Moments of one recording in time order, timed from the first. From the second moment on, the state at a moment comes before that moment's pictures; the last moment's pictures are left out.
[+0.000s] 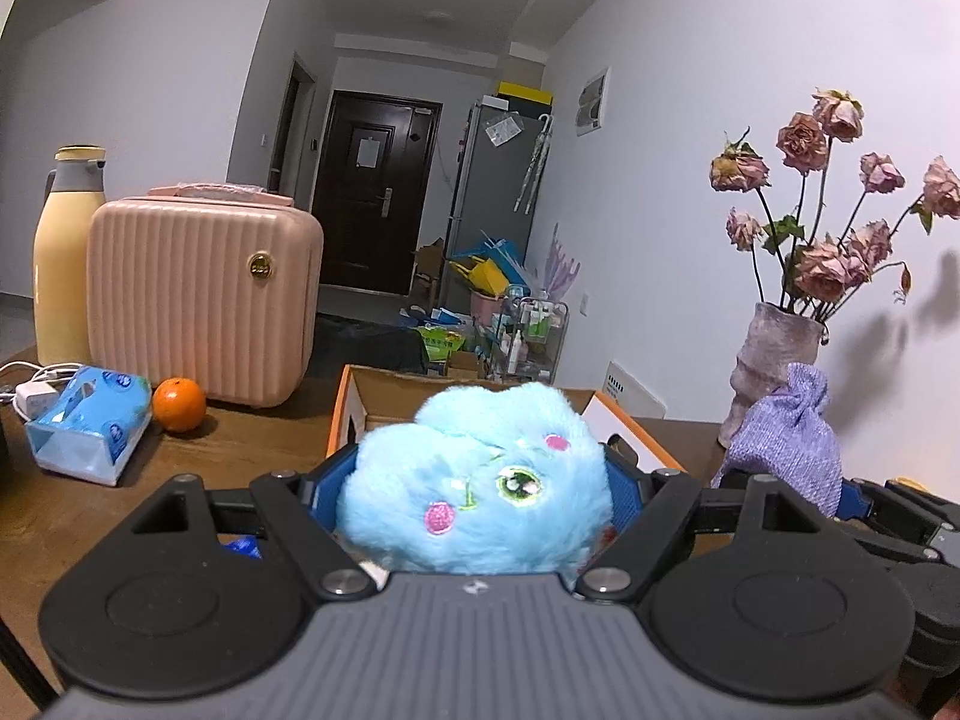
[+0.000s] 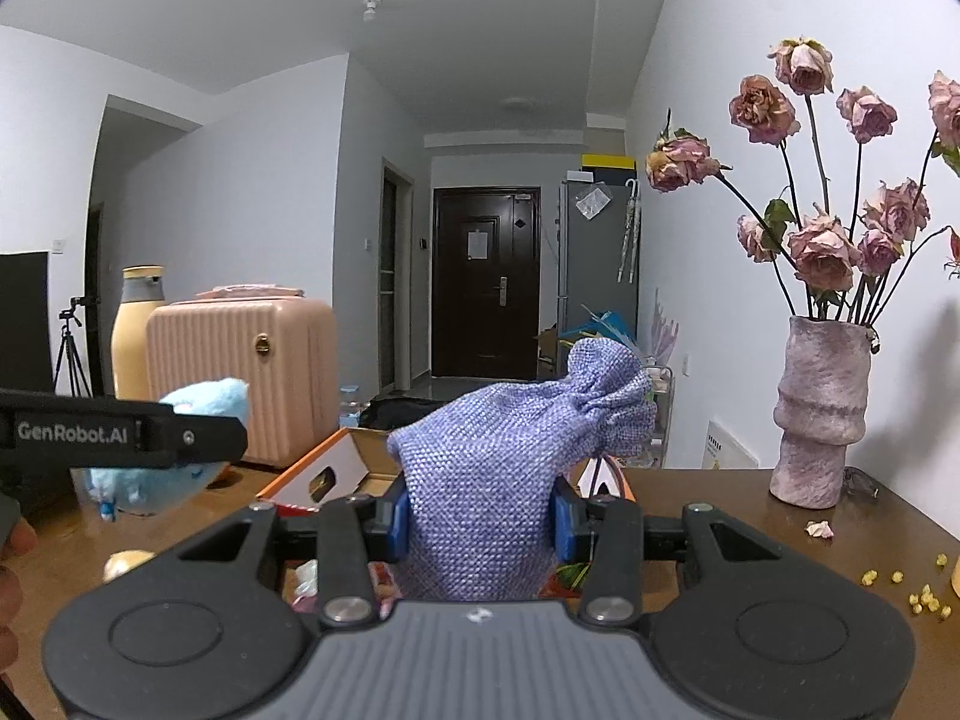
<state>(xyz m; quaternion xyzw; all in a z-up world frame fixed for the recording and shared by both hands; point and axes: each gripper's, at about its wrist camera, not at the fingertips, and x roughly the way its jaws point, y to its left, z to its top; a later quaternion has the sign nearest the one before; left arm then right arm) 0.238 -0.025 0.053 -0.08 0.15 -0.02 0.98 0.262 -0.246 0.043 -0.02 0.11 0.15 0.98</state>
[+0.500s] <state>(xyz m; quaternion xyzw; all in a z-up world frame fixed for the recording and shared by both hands) 0.300 -0.045 0.060 -0.09 0.14 0.00 0.99 0.332 -0.245 0.042 -0.03 0.13 0.15 0.98</state>
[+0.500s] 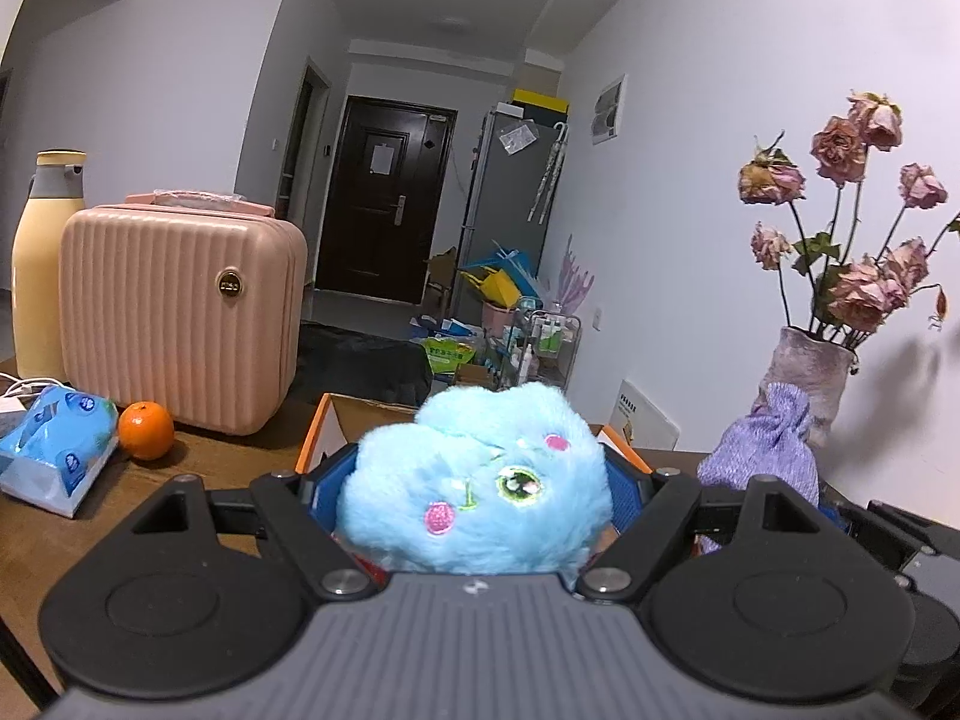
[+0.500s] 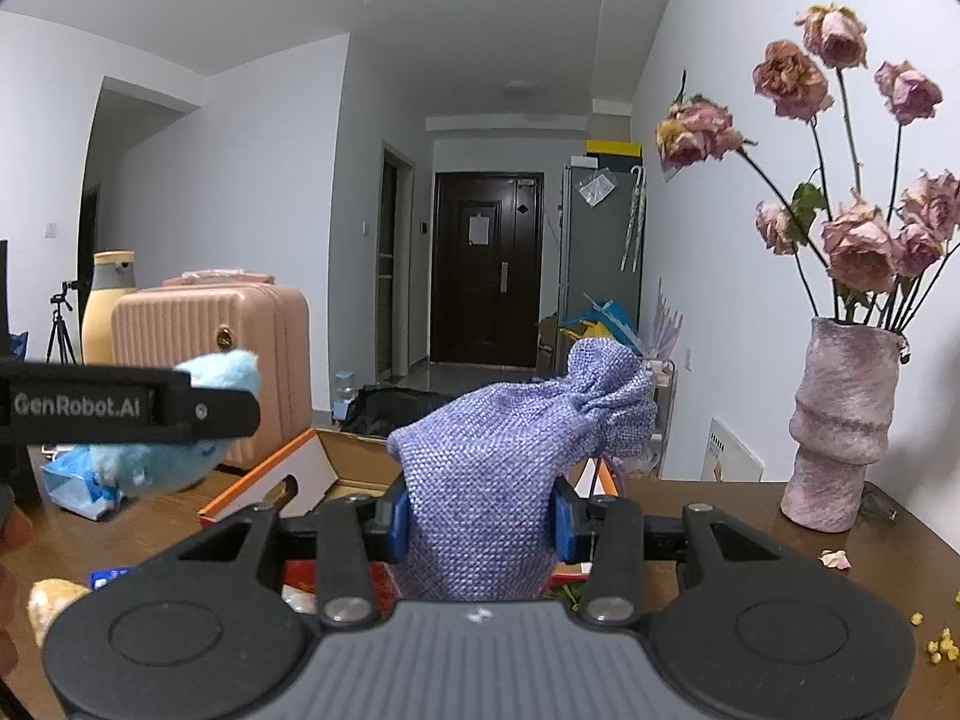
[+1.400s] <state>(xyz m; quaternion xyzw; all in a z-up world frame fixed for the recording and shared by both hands) 0.416 -0.048 0.049 -0.06 0.18 0.05 0.98 0.460 -0.227 0.020 -0.04 0.19 0.15 0.97</state>
